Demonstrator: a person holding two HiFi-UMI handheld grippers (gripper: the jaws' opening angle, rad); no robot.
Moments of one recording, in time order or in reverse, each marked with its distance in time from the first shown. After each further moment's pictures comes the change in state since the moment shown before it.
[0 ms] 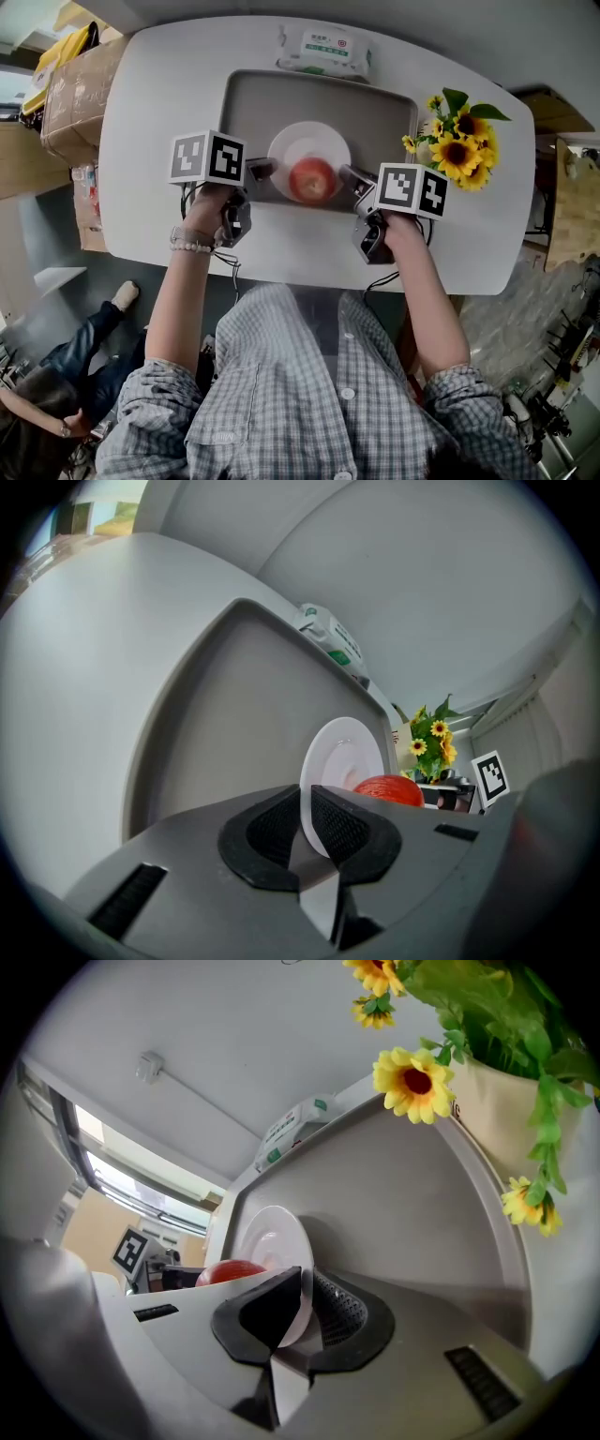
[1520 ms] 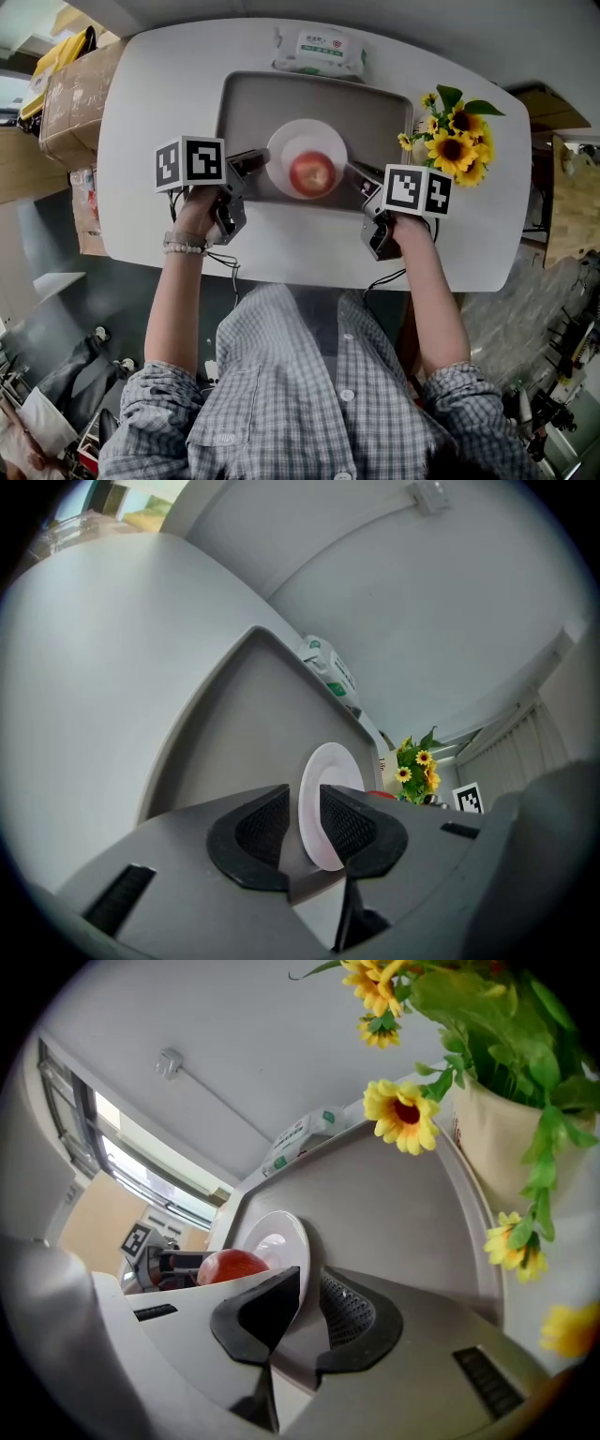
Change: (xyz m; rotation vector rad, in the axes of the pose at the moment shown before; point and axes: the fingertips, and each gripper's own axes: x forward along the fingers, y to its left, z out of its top) left arm -0.013 0.000 0.020 -0.064 -0.149 -0.106; right arm -0.007 -0.010 0.011 -0.102 -0.037 0.025
